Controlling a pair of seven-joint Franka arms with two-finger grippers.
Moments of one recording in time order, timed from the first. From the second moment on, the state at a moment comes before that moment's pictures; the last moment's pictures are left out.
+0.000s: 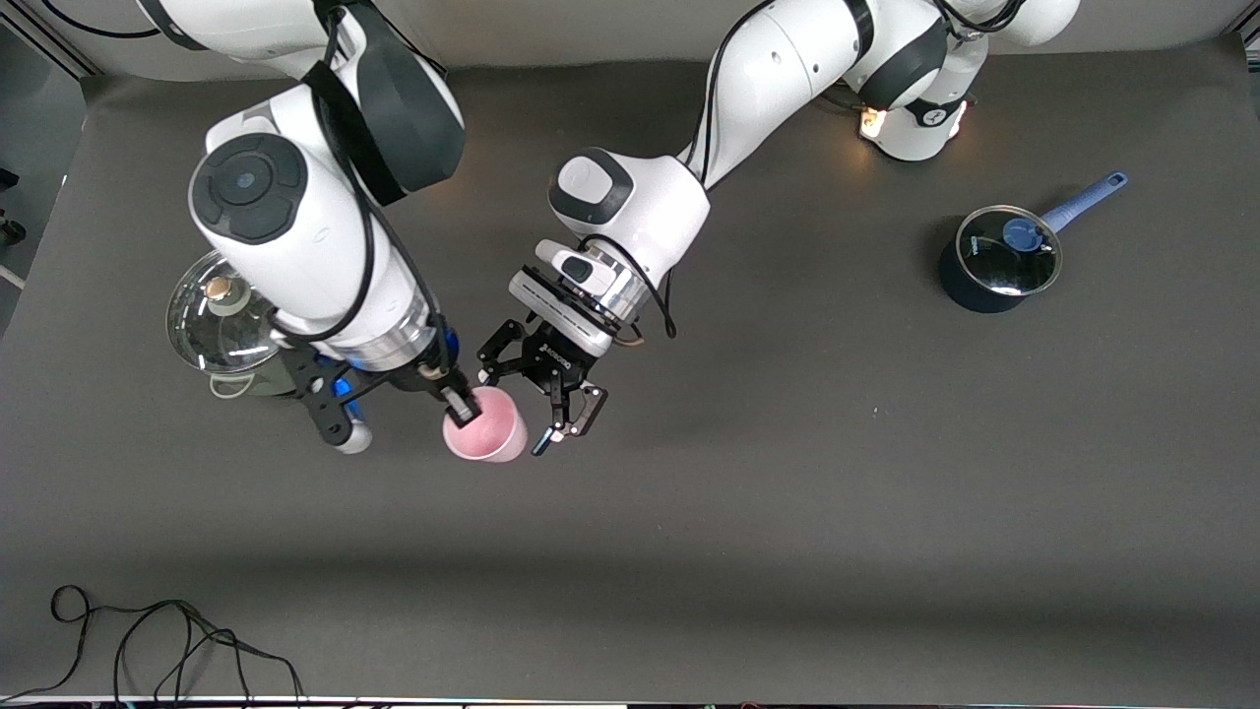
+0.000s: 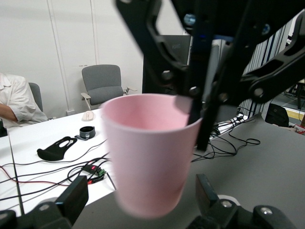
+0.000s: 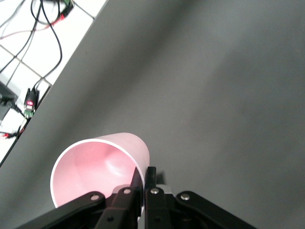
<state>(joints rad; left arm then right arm) -0.78 0.98 -0.30 -0.91 -1.24 3.48 1.38 0.50 0.59 -0.08 -0.93 0.03 1.63 1.35</state>
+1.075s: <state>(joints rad) -0.11 0.65 -0.29 -1.24 -0.96 2.32 1.36 0.10 0.56 -0.11 -0.94 0.02 1.53 0.42</state>
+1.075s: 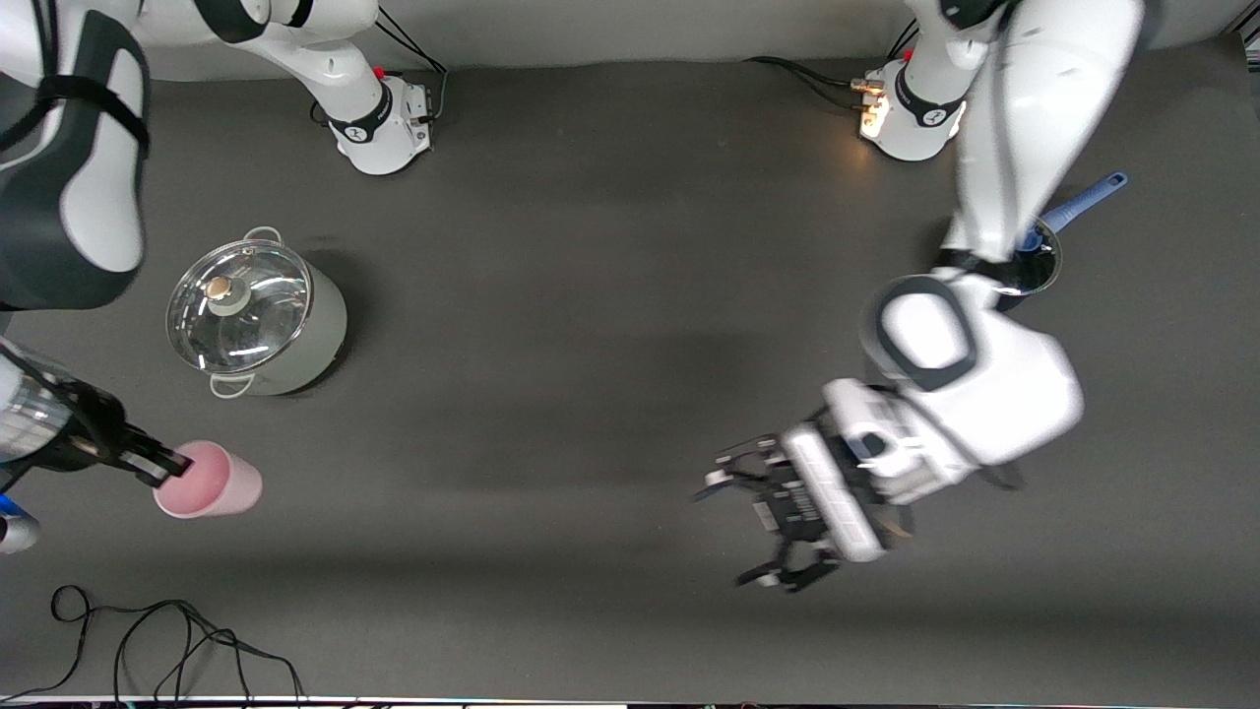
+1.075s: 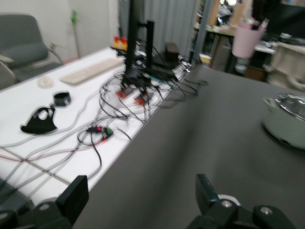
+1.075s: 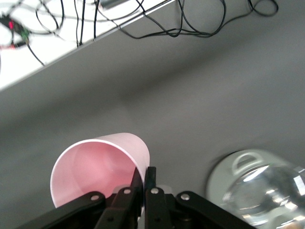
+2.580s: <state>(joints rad) 0.21 0.30 -0.18 -1.24 -0.16 1.35 0.00 -0.01 0.45 -0.11 -1.79 0.17 2.29 -0.37</state>
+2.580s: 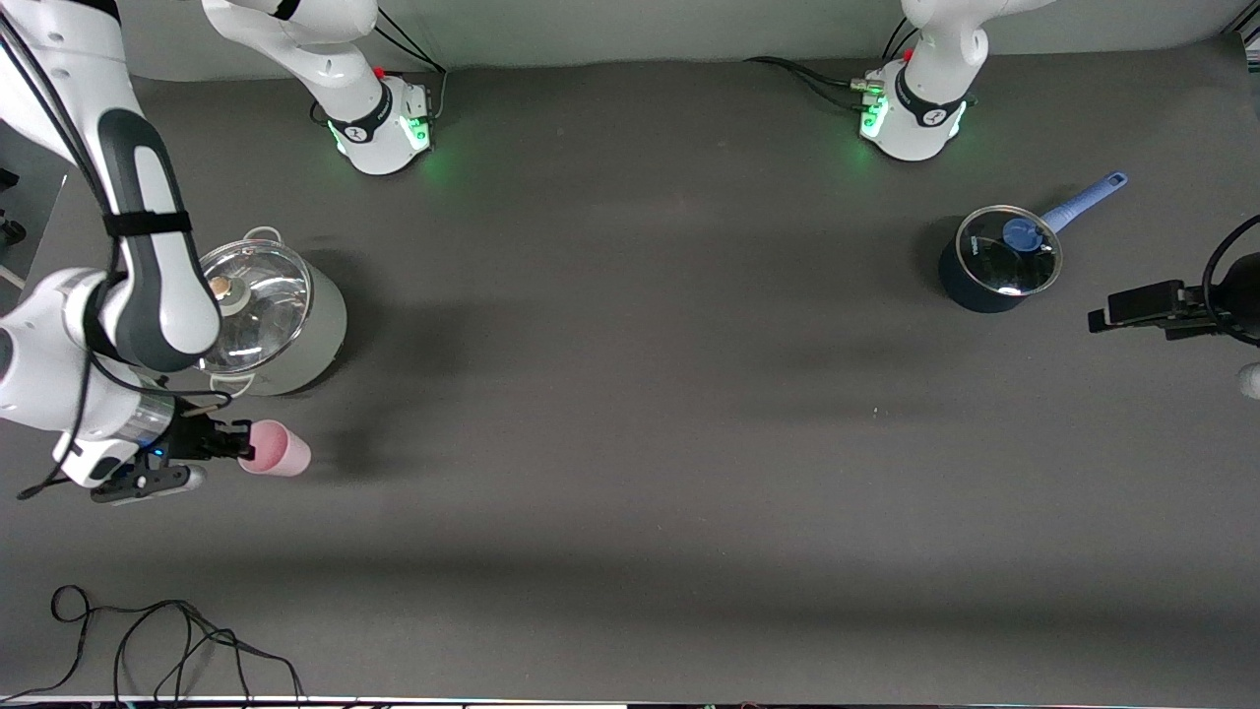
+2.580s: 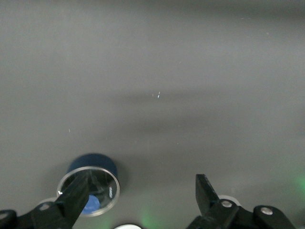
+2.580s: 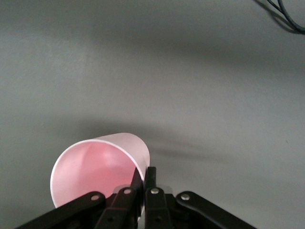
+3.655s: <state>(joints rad) -0.02 0.17 0.03 -1.45 -0.04 1.40 -0.04 -0.02 0.64 -0.11 -1.66 0.17 2.33 -0.37</state>
